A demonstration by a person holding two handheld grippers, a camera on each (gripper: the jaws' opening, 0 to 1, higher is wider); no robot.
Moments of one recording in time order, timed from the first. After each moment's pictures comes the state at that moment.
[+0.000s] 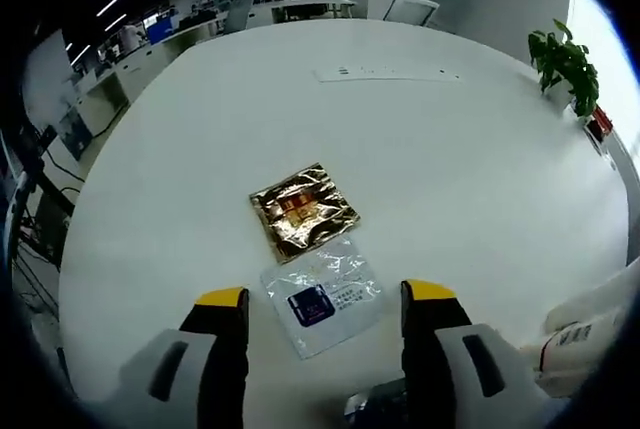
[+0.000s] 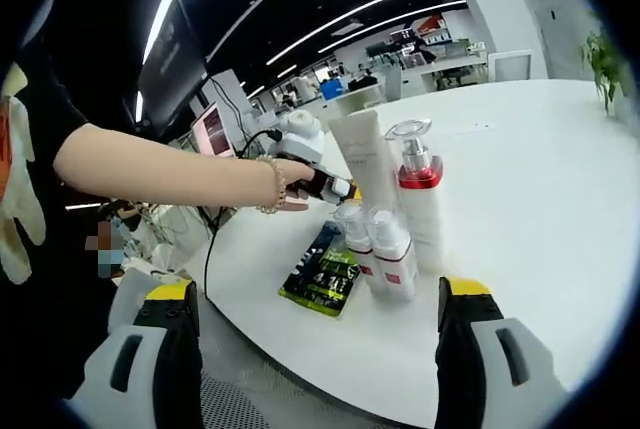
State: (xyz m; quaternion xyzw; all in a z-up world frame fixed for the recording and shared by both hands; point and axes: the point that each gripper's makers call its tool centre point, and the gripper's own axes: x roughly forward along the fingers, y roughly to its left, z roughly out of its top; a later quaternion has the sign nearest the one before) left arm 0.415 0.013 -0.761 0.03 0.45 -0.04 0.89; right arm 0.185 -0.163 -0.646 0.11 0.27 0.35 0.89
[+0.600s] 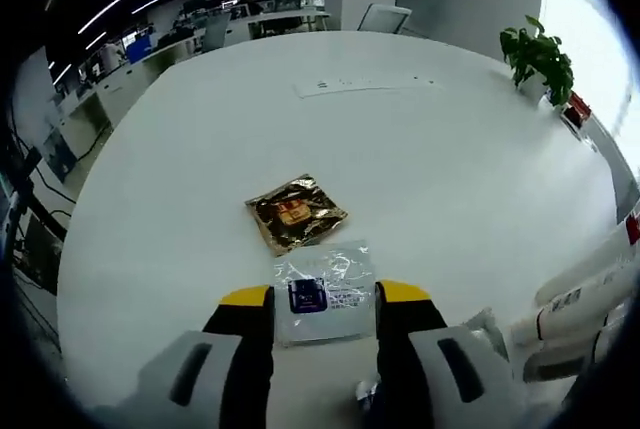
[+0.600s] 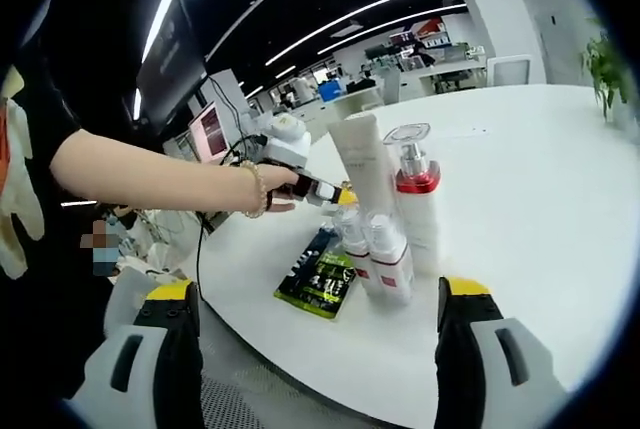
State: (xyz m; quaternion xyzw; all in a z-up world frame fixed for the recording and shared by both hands) left arm 0.422 0.010 -0.746 0.03 0.40 -0.11 0.91; right arm 0.188 -0.166 -0.643 0.10 0.26 0.34 0.90
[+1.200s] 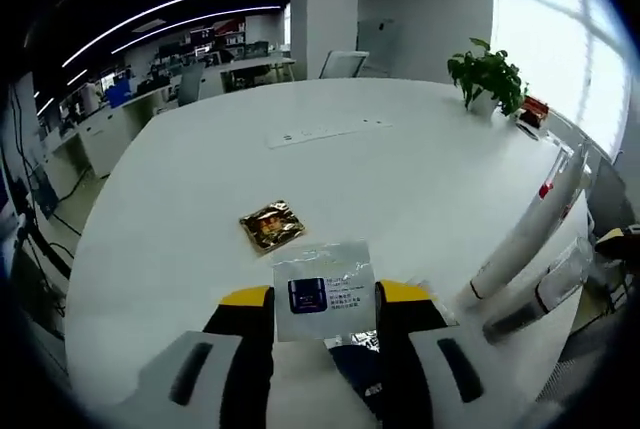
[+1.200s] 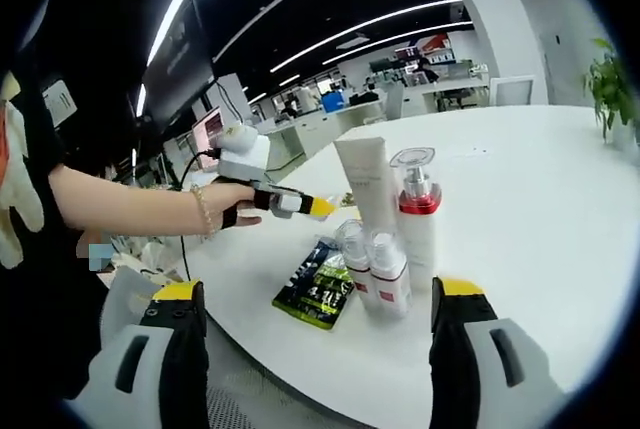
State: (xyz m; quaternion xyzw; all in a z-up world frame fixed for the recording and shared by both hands) left arm 0.363 0.010 -0.694 0.05 0.32 -0.18 0.93; right arm 0.188 -0.163 -0.629 0.08 0.23 0.35 0.91
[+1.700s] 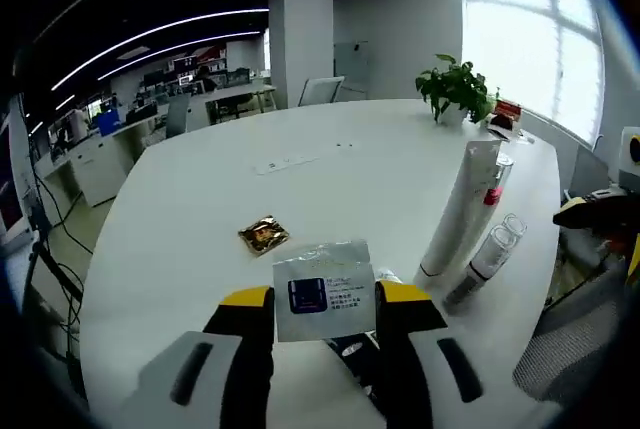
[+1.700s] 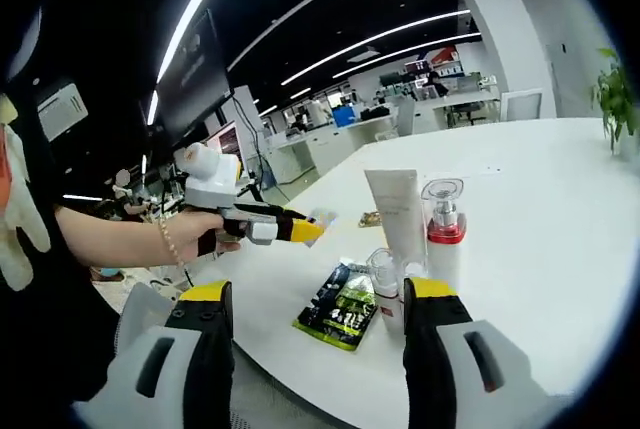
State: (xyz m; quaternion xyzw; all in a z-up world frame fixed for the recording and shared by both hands) left arm 0.306 0.010 -0.645 0.06 0.27 -0.22 0.94; right arm 0.192 -0.140 -0.605 0.10 0.20 0.37 0.90
